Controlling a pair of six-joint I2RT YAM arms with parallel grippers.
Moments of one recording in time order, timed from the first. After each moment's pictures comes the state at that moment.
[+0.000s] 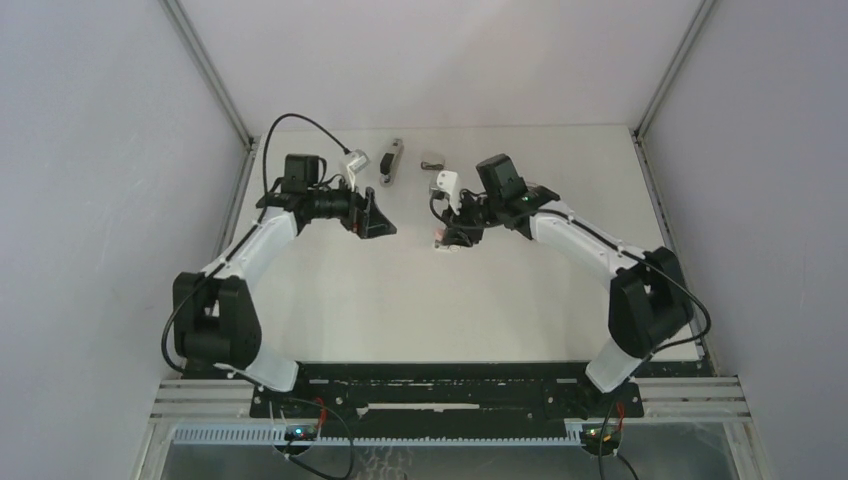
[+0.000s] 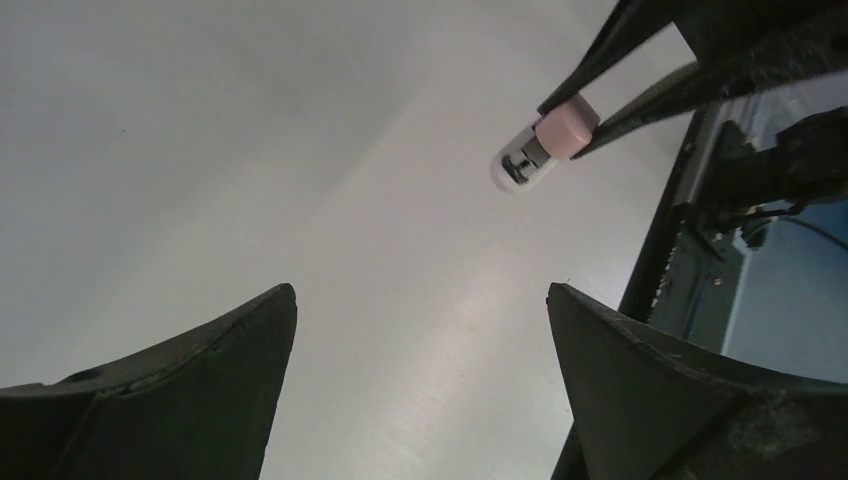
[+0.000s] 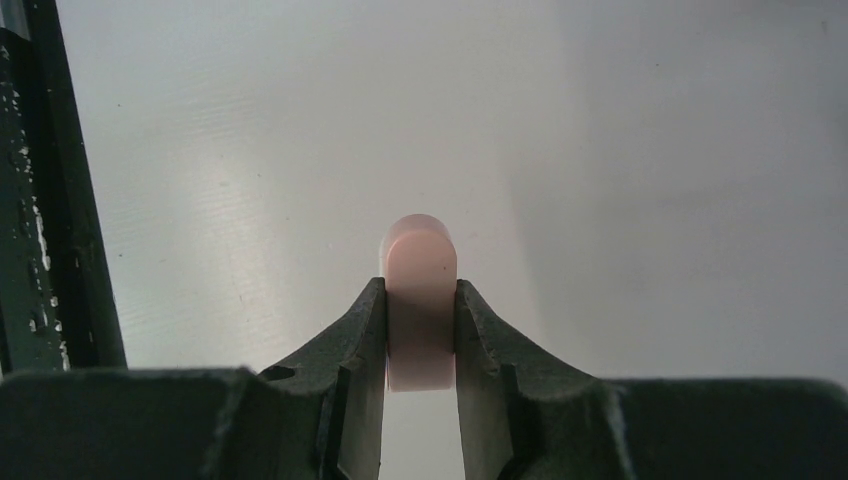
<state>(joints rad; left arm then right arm) -0.14 1.47 1.11 -0.41 0.88 0.18 0.56 1.69 1.35 -0.51 -0.63 -0.49</state>
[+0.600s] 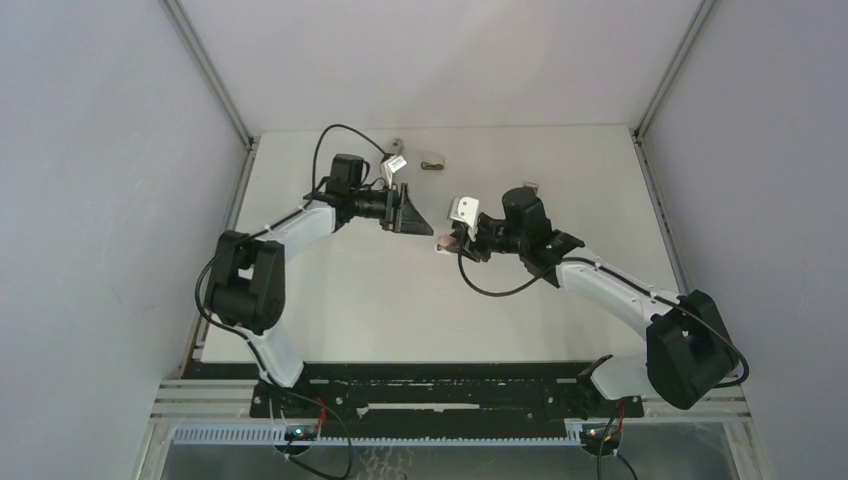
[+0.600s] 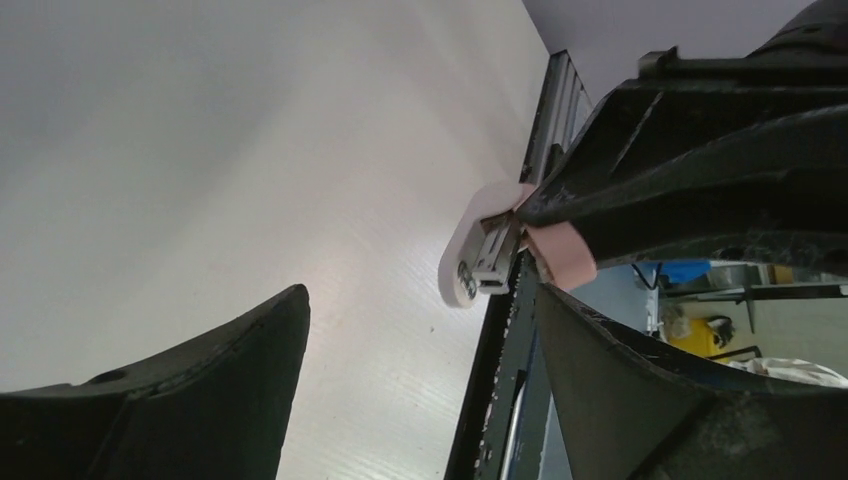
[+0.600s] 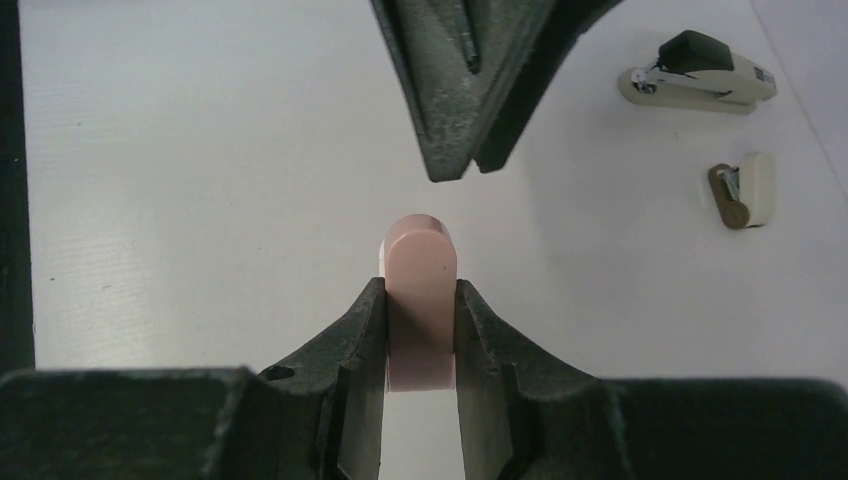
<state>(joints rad) -0.30 1.75 1.19 -0.16 1.07 -0.25 0.59 1.36 0.91 -0.04 -0.57 -0.51</state>
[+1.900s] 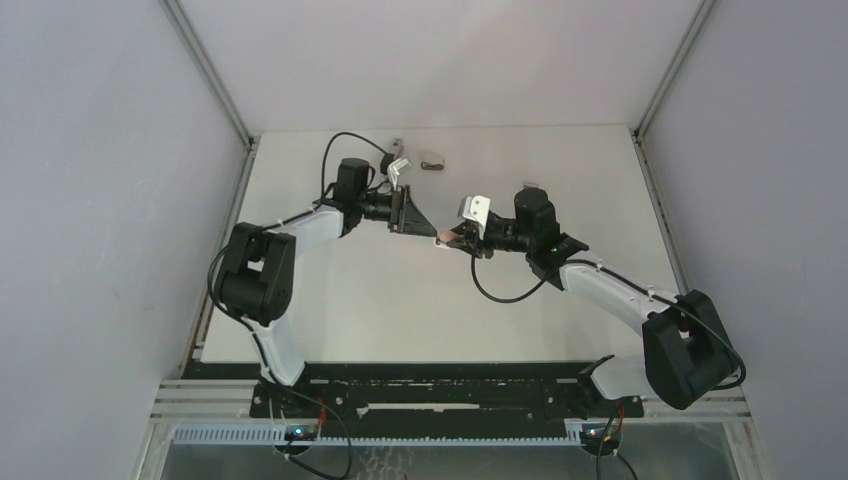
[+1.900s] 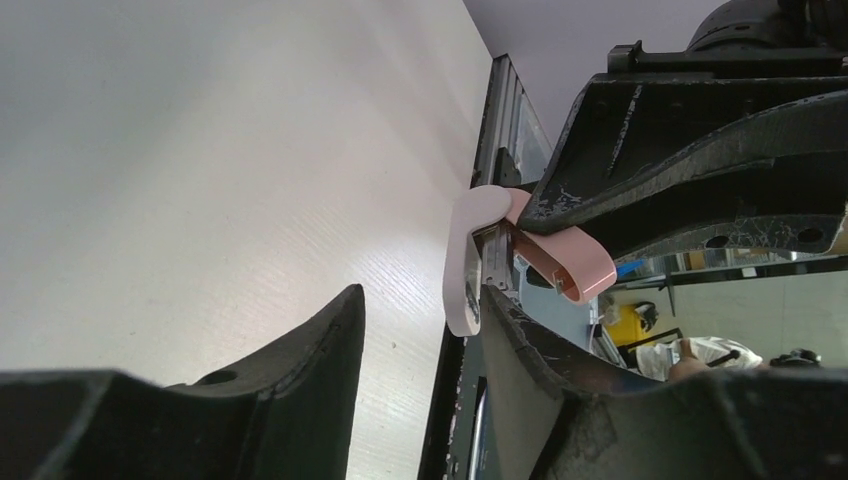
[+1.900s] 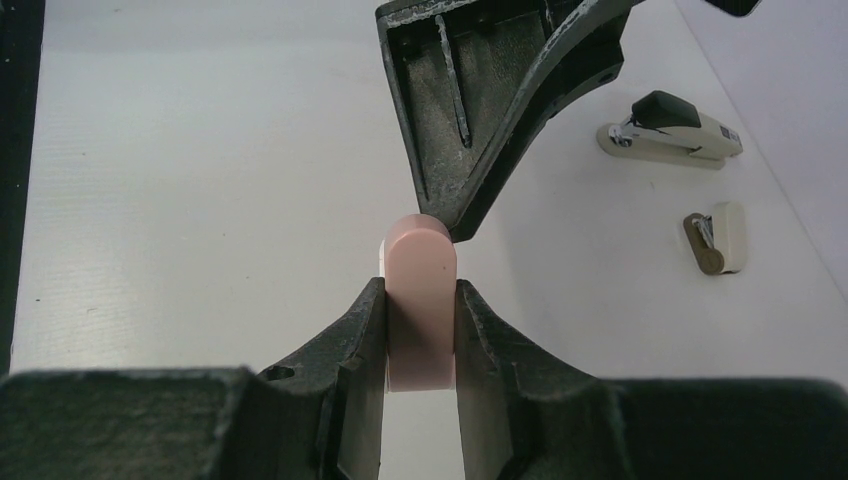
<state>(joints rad) -0.33 1.83 1.15 0.09 1.17 -0.46 0.52 1.35 0.80 0.18 -0.71 -0.49</state>
